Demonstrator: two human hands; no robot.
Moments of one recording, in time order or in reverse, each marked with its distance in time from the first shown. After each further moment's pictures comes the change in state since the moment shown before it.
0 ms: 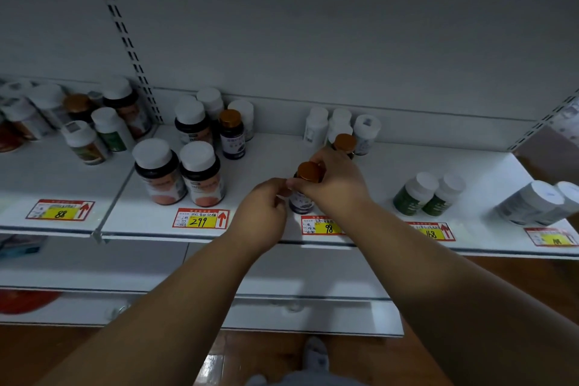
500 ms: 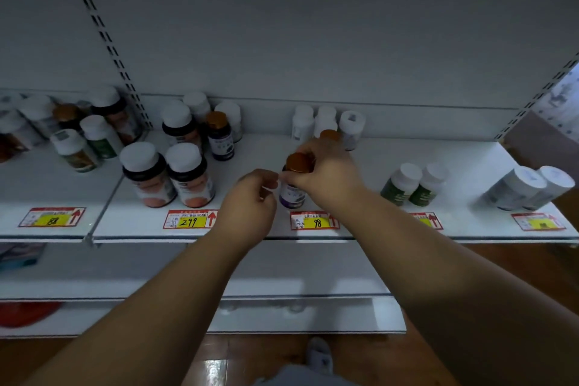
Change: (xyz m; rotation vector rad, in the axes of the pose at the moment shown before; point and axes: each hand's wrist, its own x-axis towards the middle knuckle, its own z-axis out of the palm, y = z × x) left_hand -0.010 0.020 -0.006 0.024 0.096 0.007; right_hand -0.013 -0.009 -0.025 0.008 0.020 -0.093
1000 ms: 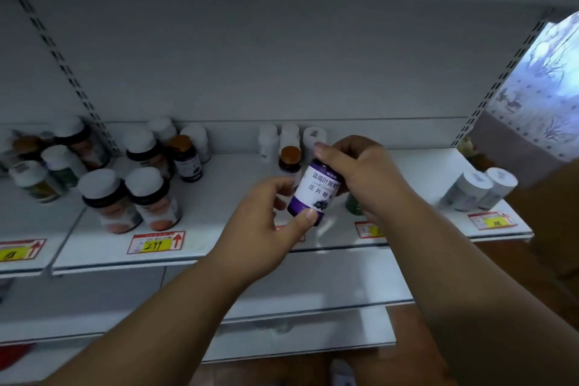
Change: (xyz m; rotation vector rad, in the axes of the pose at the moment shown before) left_hand -0.038 0.083 0.019 -0.117 -0.136 0.257; right_hand -0.028 0.034 -0.100 0.626 0.124 0.209
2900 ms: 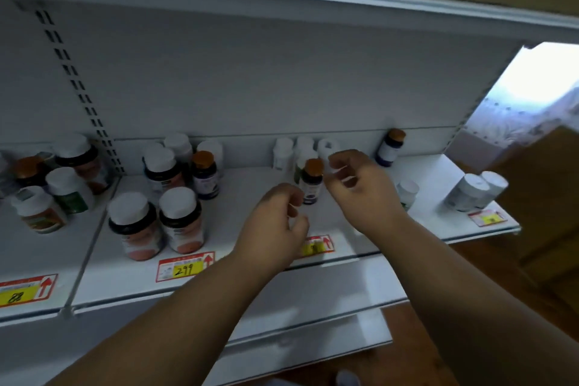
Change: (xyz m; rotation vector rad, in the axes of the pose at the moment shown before) left_hand 0.026 -0.065 -0.043 0.071 -0.005 0.105; right_hand -0.010 0.000 0.072 -0.589 0.211 -0.255
